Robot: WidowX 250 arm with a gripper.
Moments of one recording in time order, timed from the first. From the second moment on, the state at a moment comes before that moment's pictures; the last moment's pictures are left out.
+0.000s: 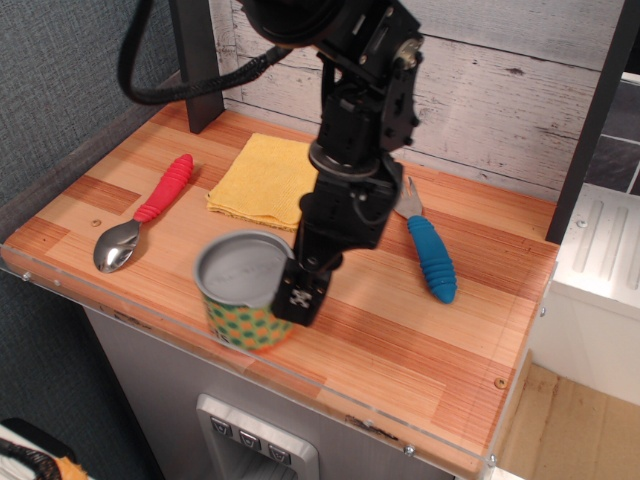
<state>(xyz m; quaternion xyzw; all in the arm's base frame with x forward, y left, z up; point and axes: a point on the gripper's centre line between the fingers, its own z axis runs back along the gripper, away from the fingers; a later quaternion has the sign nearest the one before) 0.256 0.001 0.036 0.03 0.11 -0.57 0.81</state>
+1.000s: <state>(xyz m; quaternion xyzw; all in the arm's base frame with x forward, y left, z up) 0.266 0.041 0.032 0.04 0.13 -0.54 0.83</state>
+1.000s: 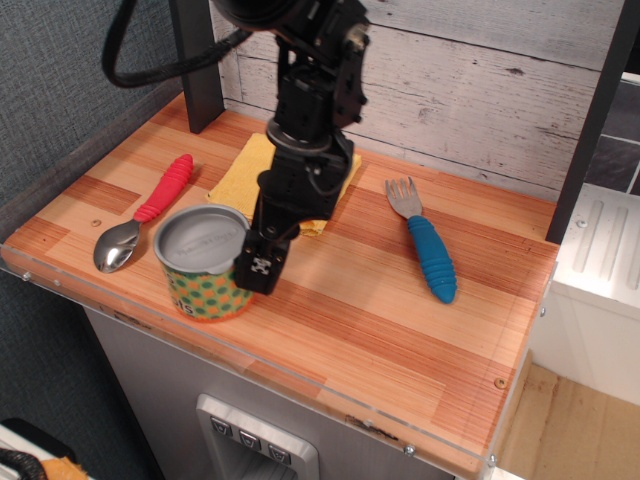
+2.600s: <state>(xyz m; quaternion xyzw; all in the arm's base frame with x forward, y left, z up) 0.295 -0.036 0.066 0.00 -0.02 -0.13 0.99</state>
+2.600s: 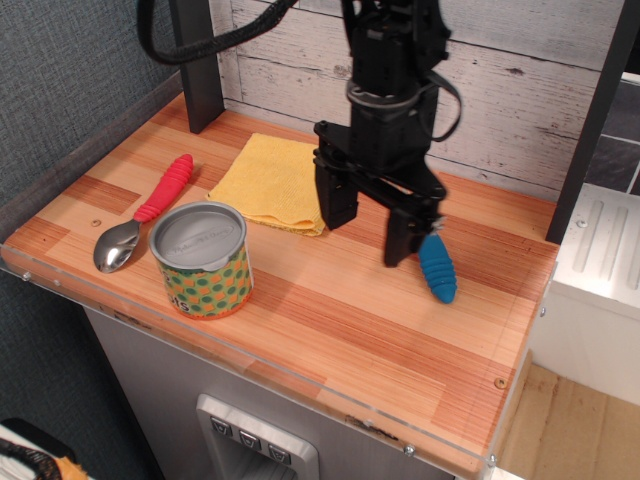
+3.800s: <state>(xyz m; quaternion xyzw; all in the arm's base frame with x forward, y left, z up) 0.274 0.090 0.084 0.04 -0.04 0.01 1.00</state>
